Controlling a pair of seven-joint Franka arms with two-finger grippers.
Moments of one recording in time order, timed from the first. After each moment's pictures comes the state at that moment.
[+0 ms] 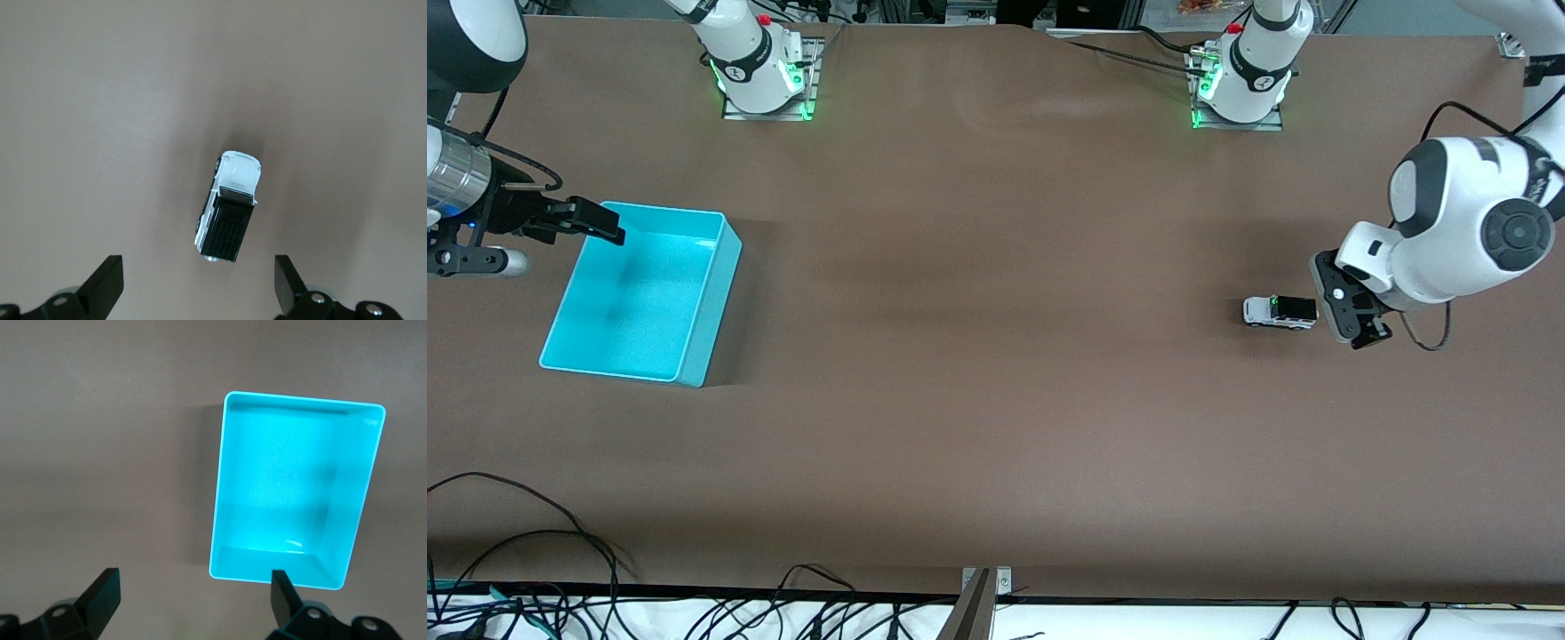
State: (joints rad) left arm 0.02 0.22 0.00 -2.02 0.02 2.11 1.38; right arm 0.05 0.06 -0.06 -1.68 0.04 1.63 0.01
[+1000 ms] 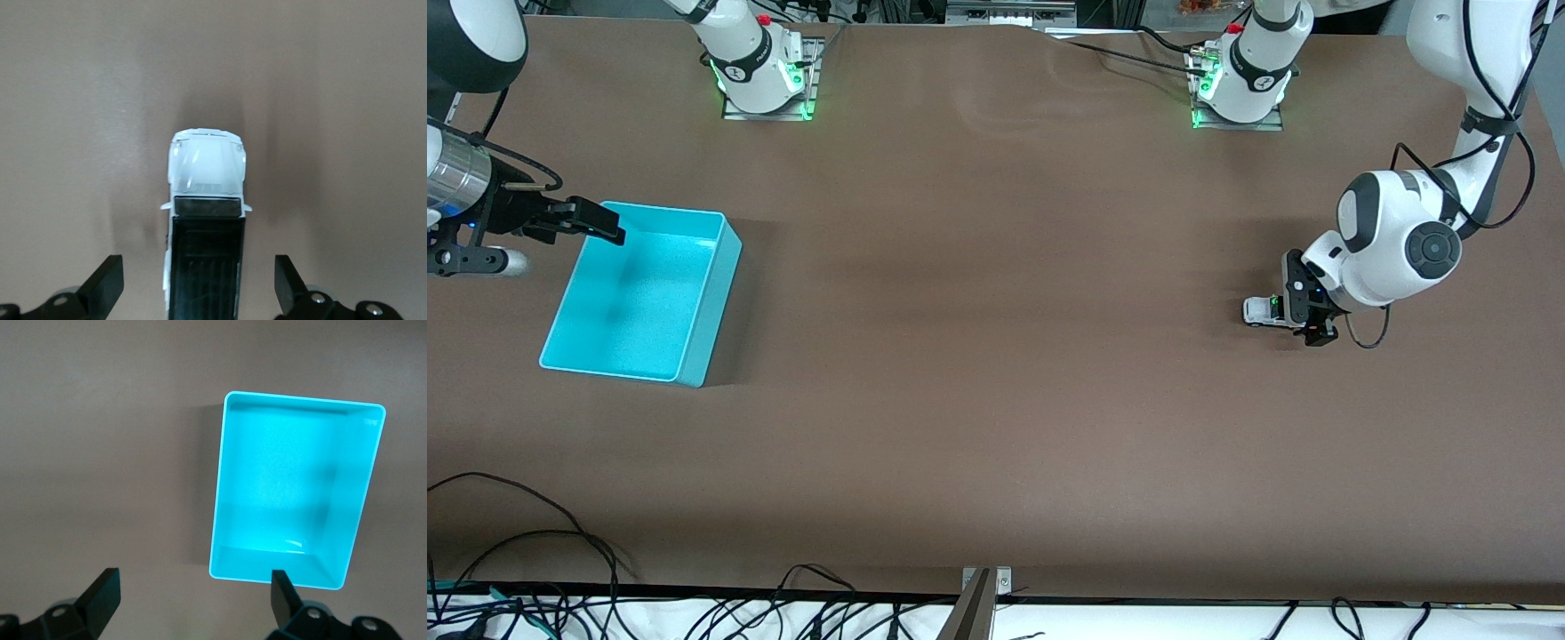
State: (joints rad) left arm 0.06 0.33 0.00 -2.23 0.02 2.44 1.62; right arm 0.05 0.06 -0.06 -1.68 0.04 1.63 0.01
